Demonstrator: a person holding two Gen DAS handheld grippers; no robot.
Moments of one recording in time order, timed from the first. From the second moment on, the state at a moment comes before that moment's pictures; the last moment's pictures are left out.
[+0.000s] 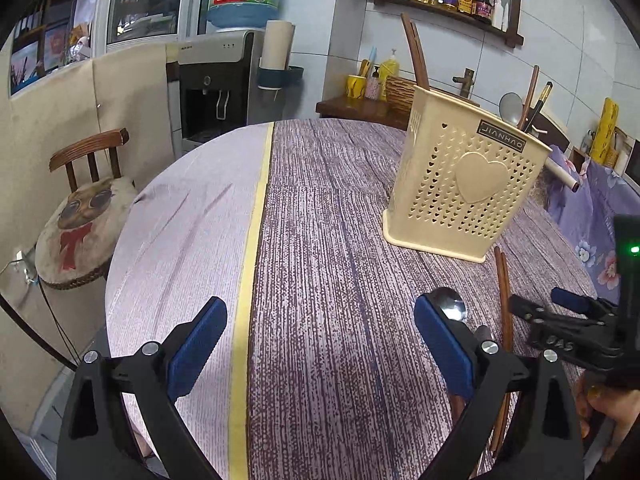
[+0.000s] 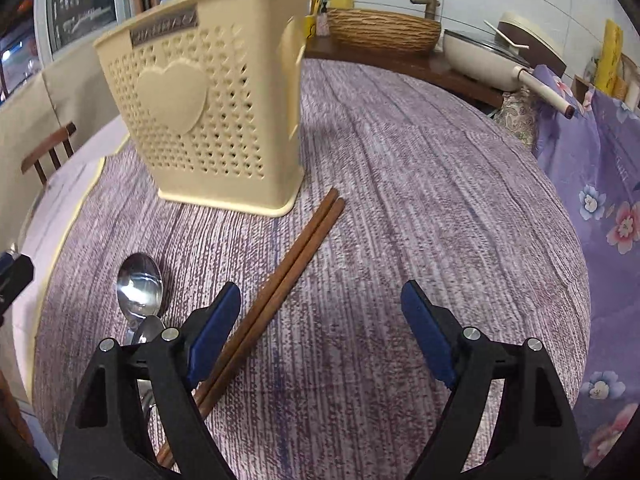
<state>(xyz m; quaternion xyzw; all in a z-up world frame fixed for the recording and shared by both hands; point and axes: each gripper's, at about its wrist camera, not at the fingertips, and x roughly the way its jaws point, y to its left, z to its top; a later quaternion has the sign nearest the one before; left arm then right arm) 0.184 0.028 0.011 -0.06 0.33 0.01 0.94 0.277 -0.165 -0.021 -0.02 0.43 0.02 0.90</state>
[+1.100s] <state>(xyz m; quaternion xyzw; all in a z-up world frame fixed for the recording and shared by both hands) 0.187 -0.010 -0.003 -0.04 0.37 -0.03 0.93 0.270 -0.244 -0.024 0.07 0.44 -0.04 0.89</state>
